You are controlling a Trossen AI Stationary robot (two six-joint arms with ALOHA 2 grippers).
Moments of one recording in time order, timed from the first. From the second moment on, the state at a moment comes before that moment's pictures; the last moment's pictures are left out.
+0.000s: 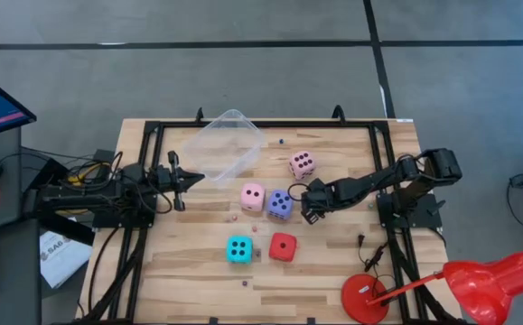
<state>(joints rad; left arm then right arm) 0.16 0.33 0.08 0.32 -0.06 0.17 0.07 1.60 0.76 -0.58 0.28 0.93</state>
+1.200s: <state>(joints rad) 0.16 0.33 0.07 0.31 -0.06 0.17 0.02 1.60 1.23 -0.66 0.32 0.50</state>
